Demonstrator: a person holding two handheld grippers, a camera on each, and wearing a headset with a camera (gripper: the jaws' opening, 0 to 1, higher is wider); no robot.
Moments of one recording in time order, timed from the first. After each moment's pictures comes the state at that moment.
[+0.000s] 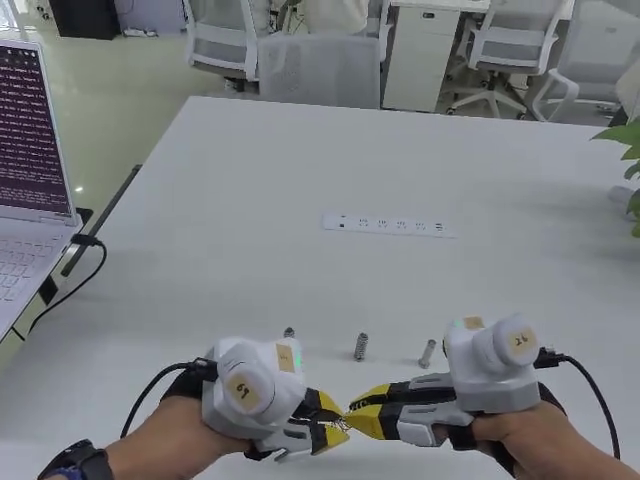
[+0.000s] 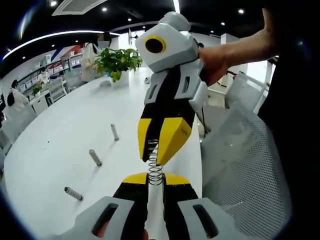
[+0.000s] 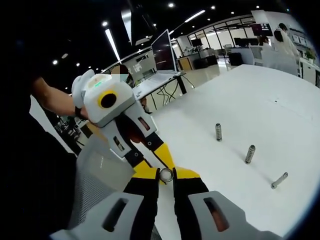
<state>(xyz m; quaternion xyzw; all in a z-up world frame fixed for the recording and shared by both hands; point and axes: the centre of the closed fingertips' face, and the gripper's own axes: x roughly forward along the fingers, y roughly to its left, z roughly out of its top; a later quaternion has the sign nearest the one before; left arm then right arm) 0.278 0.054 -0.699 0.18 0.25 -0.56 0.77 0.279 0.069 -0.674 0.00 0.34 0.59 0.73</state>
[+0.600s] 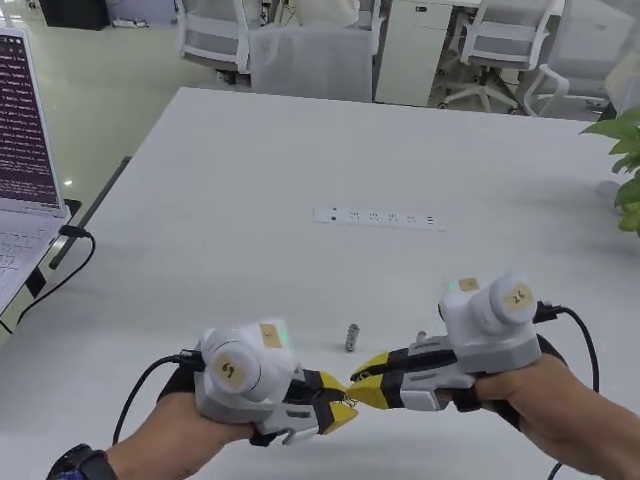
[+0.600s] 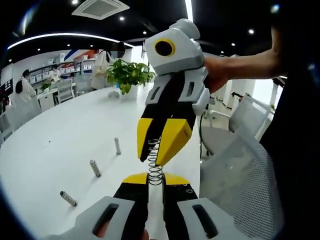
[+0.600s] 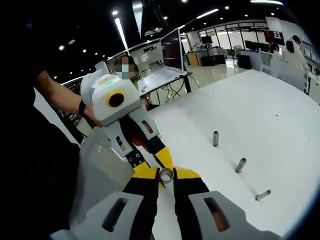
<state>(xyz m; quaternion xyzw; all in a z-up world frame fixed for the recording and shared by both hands) 0.285 0.039 -0.676 0.10 0.22 -0.55 0.80 0.284 0.058 -0.650 -0.08 0.33 0.62 0.71</state>
